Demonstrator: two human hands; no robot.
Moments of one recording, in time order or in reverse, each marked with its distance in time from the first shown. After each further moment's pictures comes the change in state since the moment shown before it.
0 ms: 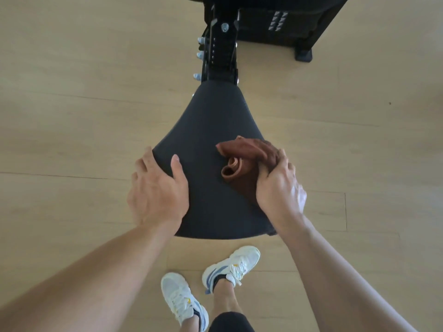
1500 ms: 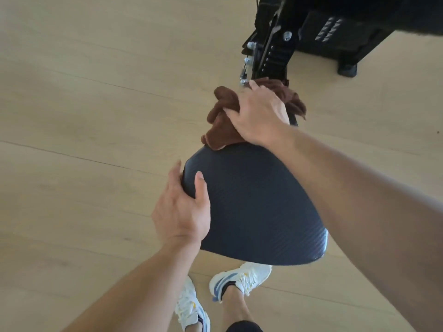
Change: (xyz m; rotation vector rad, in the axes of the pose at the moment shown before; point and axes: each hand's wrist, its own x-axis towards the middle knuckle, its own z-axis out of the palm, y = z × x) left_hand 0.002 -0.026 0.000 -0.208 -0.023 -0.153; right_hand 0.092 -0.170 0.019 -0.385 -0.081 -0.813
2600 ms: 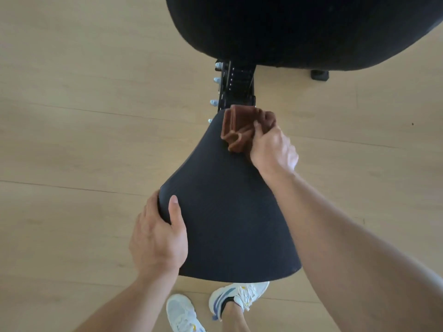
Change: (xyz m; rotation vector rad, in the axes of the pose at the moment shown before) left_hand -0.002 0.001 -0.003 0.025 -0.040 0.021; right_hand -0.041 0.055 0.009 0.404 0.131 0.784
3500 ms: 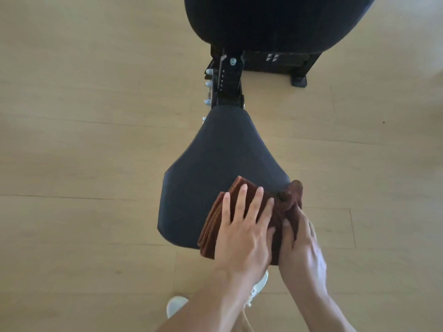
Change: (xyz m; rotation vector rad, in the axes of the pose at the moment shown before) left_hand -0.093 0.034 0.042 0.420 -0.276 0.961; right_hand -0.188 0.161 0.011 0.244 0.115 -0.019
